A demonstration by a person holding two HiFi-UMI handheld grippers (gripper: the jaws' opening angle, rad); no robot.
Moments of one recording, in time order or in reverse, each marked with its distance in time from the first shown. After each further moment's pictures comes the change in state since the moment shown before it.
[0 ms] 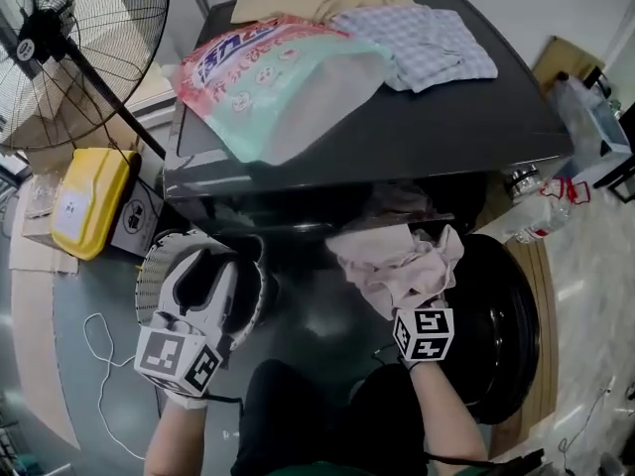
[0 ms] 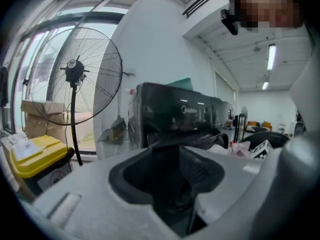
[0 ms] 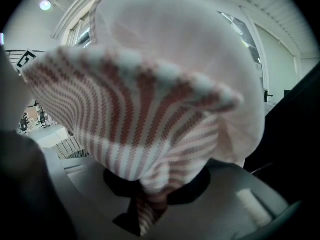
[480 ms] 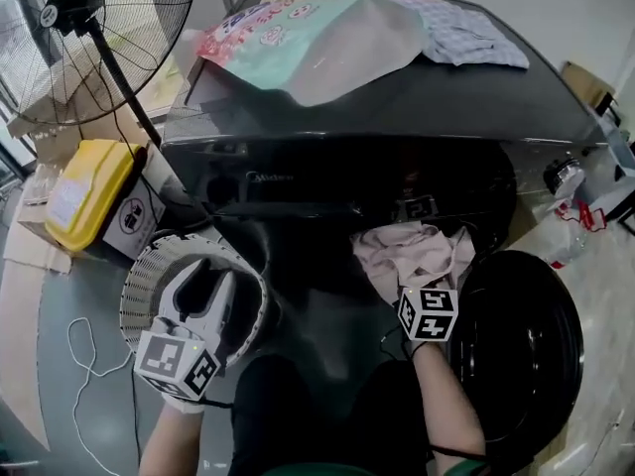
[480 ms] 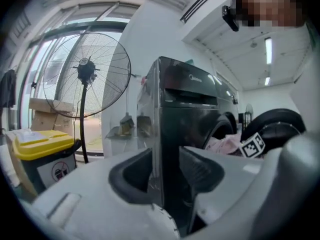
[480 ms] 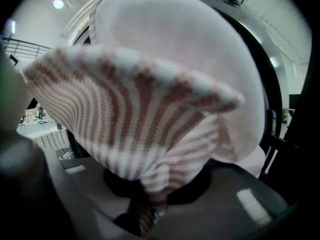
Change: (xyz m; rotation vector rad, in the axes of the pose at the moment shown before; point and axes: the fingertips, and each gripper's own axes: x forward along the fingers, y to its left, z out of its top) left arm 0.003 0.035 -0.099 0.034 -0.075 0.068; right arm 0.103 -0.015 -0.028 -0.048 -0.120 -0.010
